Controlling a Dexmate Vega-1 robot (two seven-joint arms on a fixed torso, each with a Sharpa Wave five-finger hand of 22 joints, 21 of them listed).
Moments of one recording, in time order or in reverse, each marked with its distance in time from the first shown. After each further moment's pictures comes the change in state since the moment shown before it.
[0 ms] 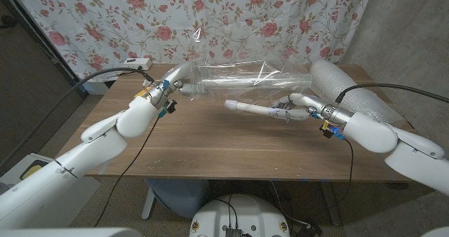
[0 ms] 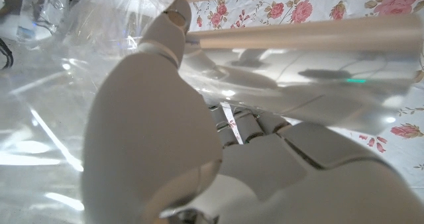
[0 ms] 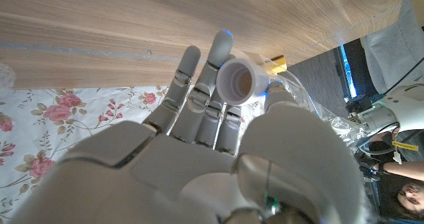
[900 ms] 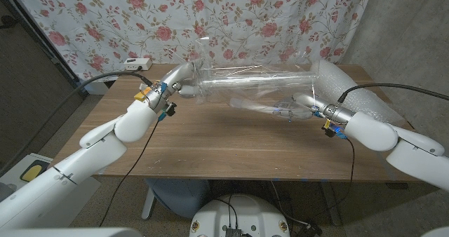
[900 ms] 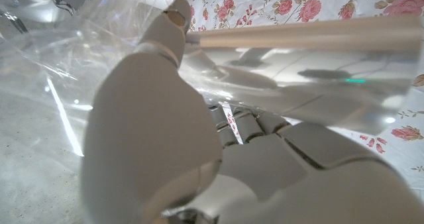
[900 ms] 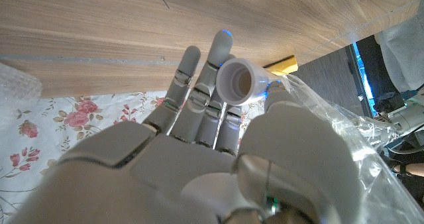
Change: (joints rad) left arm 0.050 -0.024 -0.039 -0.014 -0.013 -0.035 0.002; left_hand 0.000 0.000 0.002 -0.002 -0.001 0.002 -0.001 0.003 -0.005 0.000 0.000 0.001 -0.003 0.004 -0.004 -0.005 0.006 0.004 -0.004 0.000 -0.001; right arm 0.012 -0.043 -0.022 0.026 0.050 -0.025 -0.038; right_hand 0.002 -0.002 0.000 0.000 -0.002 0.002 0.002 -0.005 0.000 0.005 0.005 -0.008 0.000 -0.002 0.002 -0.001 -0.005 0.000 0.000 -0.006 0.000
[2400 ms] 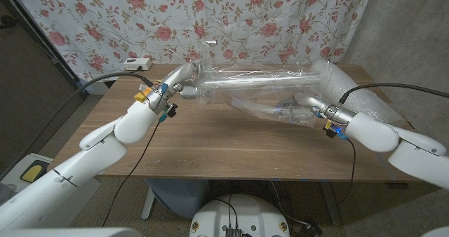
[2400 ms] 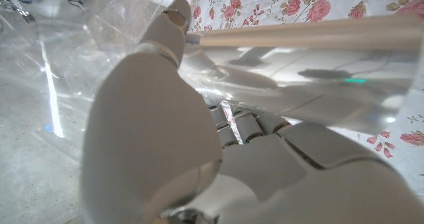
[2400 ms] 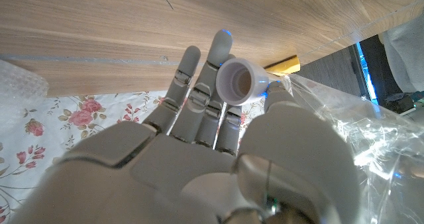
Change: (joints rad) left arm 0.016 -0.016 -0.012 -0.014 -0.006 -0.018 -0.022; left_hand 0.000 0.000 0.000 0.000 -0.003 -0.002 0.001 0.007 -0.010 0.002 -0.002 0.007 -0.016 0.005 0.002 -0.001 -0.011 0.004 -0.004 -0.001 -0.003; right arm -0.015 -0.028 0.003 -0.005 0.011 -0.007 -0.031; right_hand -0.002 0.002 0.000 0.000 0.000 0.000 0.000 0.004 0.000 0.003 0.003 -0.003 0.000 0.004 0.000 -0.001 0.000 0.004 0.004 0.000 0.000
